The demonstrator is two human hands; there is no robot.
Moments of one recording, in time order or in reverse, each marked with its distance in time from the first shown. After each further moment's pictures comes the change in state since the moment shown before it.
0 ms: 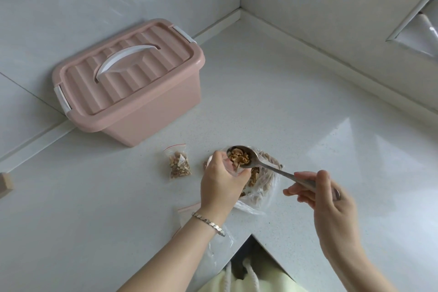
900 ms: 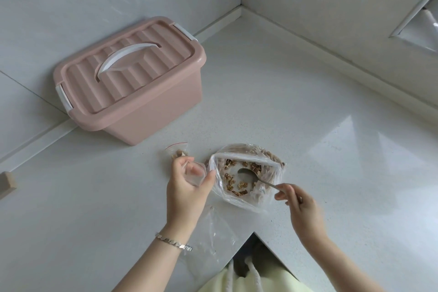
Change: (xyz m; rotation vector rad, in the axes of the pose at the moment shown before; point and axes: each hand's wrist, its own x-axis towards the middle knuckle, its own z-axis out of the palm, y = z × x) left_hand -0.013 -0.037 -0.046 -0.242 0.194 0.018; right_hand 0.013 0.091 -0.006 -0.541 -0.156 0.066
